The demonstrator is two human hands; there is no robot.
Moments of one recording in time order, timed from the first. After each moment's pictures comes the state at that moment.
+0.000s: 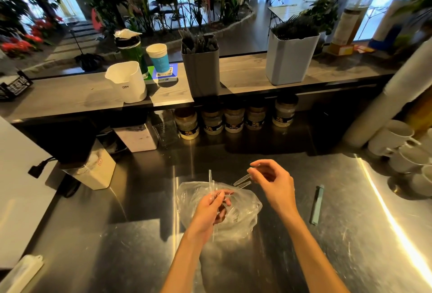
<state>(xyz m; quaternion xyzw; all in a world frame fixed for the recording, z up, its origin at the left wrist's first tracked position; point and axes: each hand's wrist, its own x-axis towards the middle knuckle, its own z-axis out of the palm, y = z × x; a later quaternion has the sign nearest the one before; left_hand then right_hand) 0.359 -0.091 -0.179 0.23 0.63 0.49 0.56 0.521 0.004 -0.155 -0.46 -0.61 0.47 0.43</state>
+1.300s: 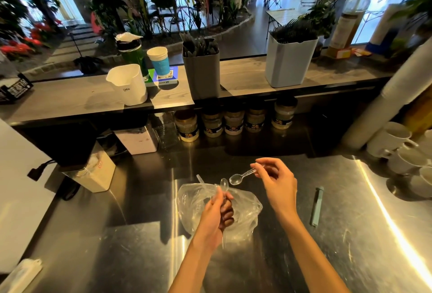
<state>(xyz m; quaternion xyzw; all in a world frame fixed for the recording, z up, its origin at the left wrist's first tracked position) 0.378 -0.094 -0.170 0.12 0.53 0.57 0.61 0.515 -0.002 -0.141 -0.48 -0.55 0.47 0.50</state>
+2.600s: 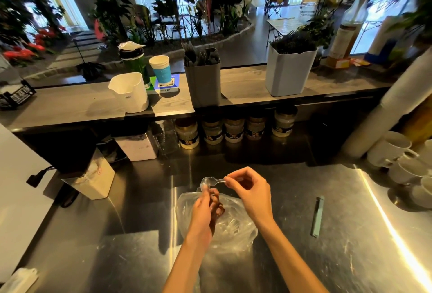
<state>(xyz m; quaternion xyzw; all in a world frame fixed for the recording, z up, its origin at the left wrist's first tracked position) 0.354 -0.071 -0.171 0.09 0.57 0.61 0.54 0.472 -0.012 -0.132 -0.41 -0.60 0.53 0.44</state>
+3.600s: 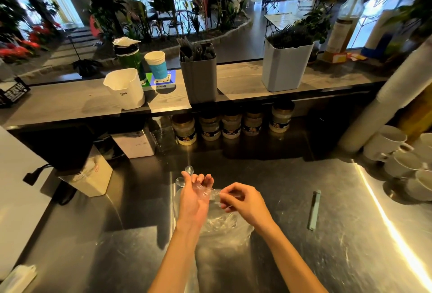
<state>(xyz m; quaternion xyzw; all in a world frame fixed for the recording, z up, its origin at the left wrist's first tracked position) 0.332 -0.051 -0.158 -0.03 0.37 0.77 0.52 0.481 -0.023 -0.156 -0.44 -0.59 0.62 0.27</state>
